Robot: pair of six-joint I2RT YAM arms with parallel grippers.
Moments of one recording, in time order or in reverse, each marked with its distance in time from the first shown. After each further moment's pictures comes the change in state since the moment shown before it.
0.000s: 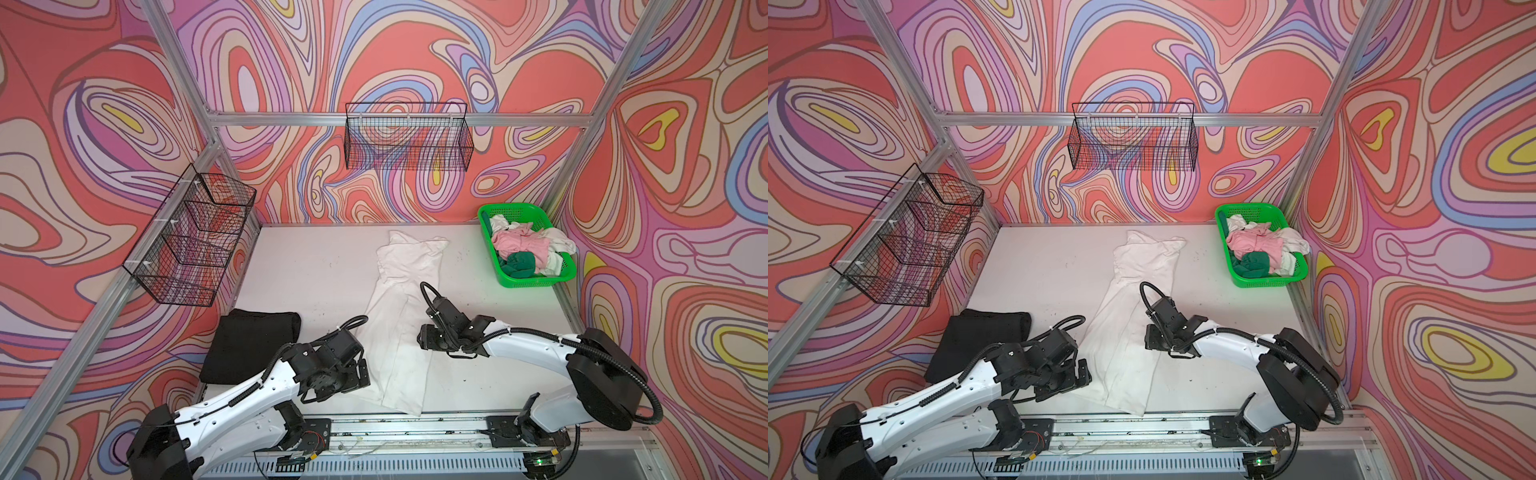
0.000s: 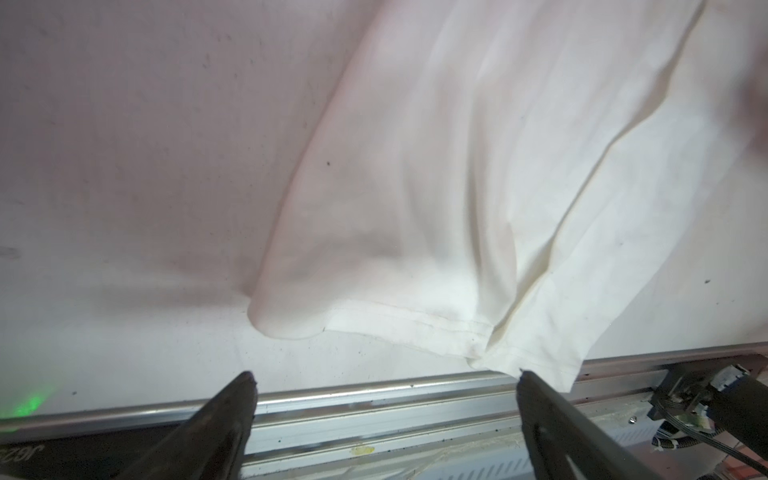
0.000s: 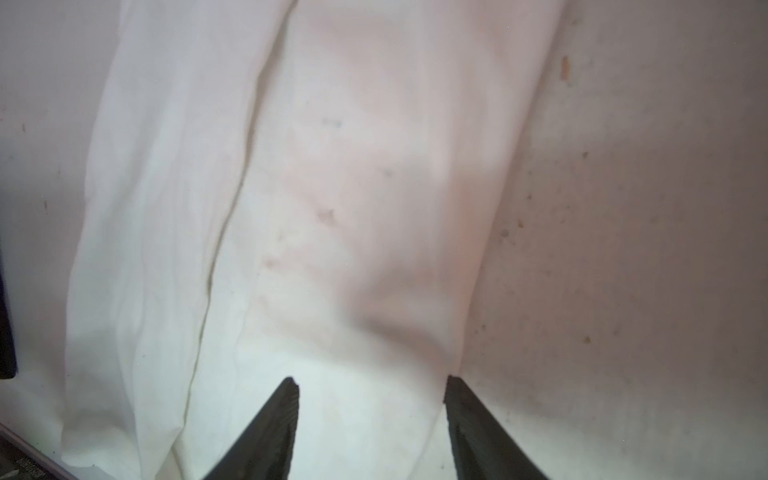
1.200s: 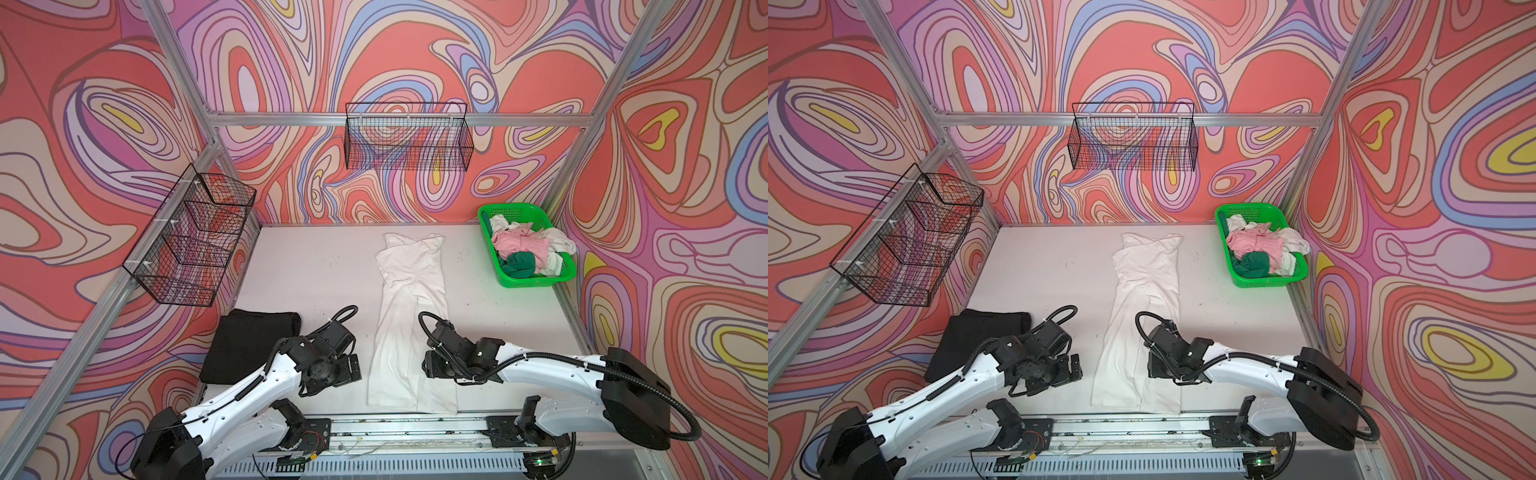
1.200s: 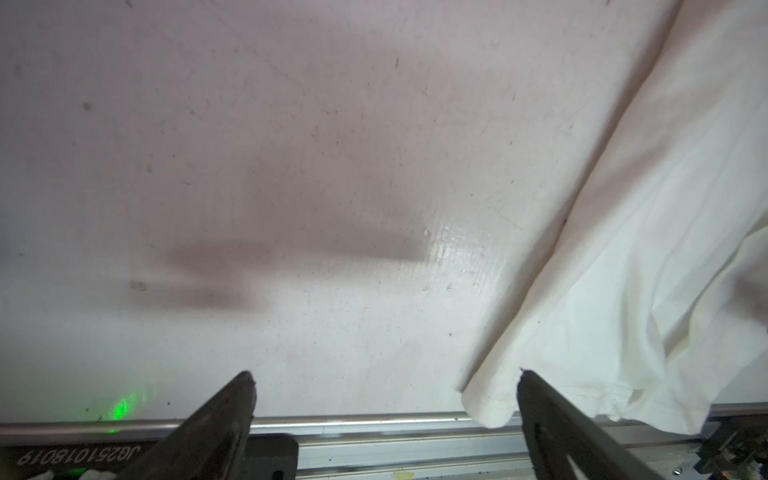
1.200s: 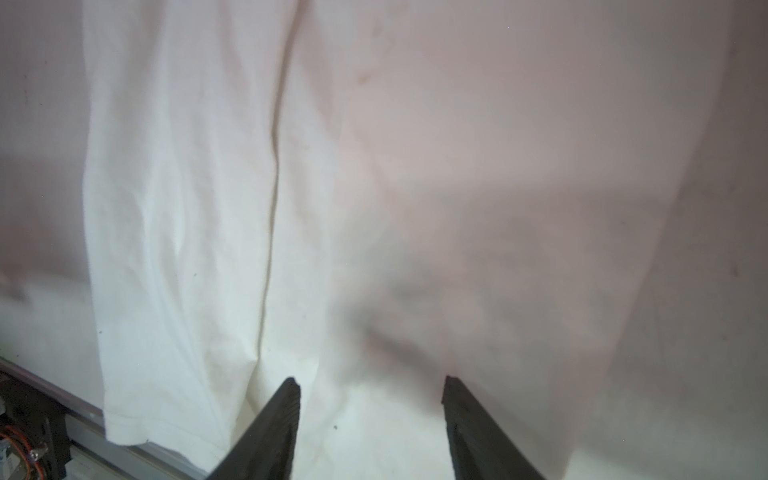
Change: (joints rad) left arm 0.158 0.044 -0.031 -0.008 0.012 0.121; right arm 0.161 -0.165 -0.111 -0.132 0.044 0.125
